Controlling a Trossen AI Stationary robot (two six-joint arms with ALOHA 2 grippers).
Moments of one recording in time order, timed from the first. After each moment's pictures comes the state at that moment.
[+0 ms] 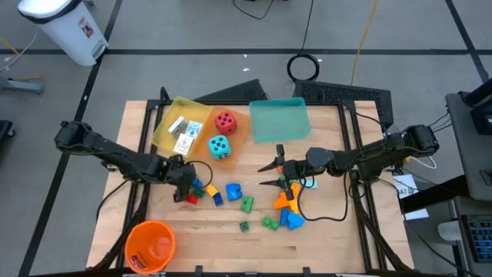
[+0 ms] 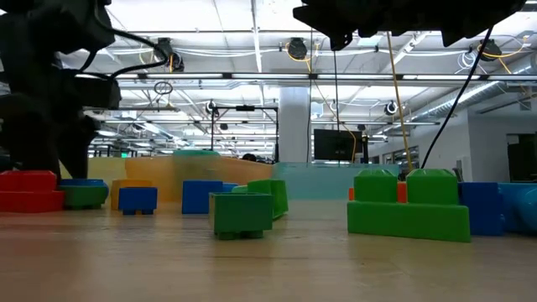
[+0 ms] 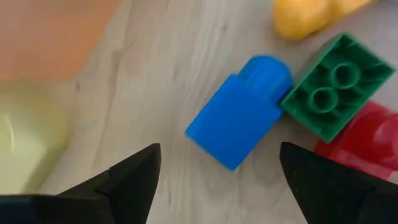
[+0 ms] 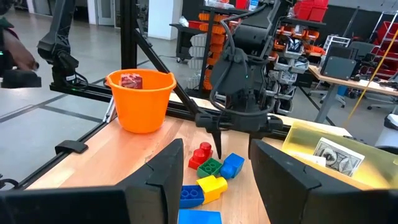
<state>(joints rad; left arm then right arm) -0.27 1.14 0.50 -0.64 -0.19 -0.43 0.13 1.34 0.65 0.66 -0.05 -0.14</state>
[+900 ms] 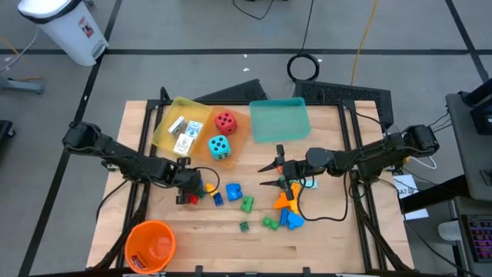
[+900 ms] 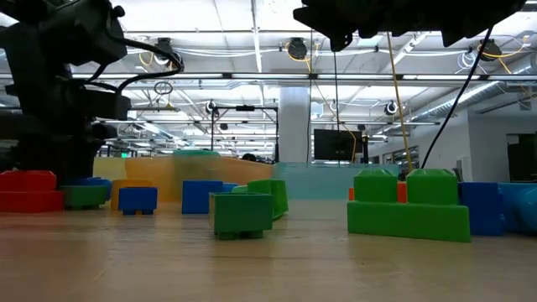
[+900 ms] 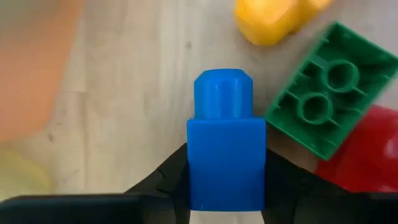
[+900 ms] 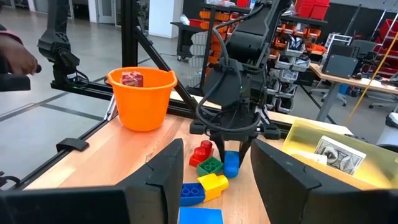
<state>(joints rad) -0.26 1.29 0.52 -0.55 -0.20 -0.27 0.13 1.34 0.65 0.66 -0.05 -0.14</state>
